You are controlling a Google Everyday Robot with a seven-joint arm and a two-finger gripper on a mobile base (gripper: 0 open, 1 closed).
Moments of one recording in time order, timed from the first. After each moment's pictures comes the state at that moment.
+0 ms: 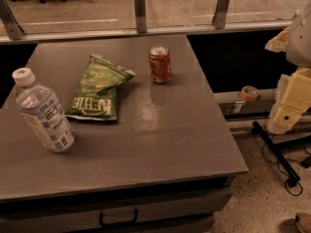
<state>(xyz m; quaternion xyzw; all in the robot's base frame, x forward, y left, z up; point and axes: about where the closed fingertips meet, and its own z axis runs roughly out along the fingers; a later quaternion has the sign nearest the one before) 0.438 -0.217 0.976 -0.60 0.78 -0.03 0.16</state>
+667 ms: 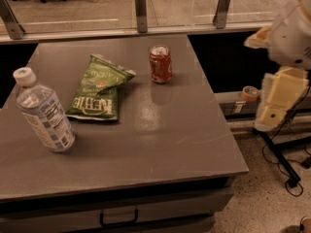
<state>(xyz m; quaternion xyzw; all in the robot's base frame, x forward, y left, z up) 0.447 -0.186 0.976 -0.65 0.74 -0.03 0.17</state>
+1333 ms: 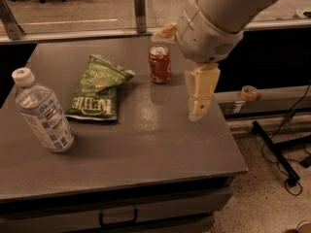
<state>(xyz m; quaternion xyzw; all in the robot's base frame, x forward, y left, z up) 0.474 -0.045 0.970 -0.82 0.53 0.01 0.23</state>
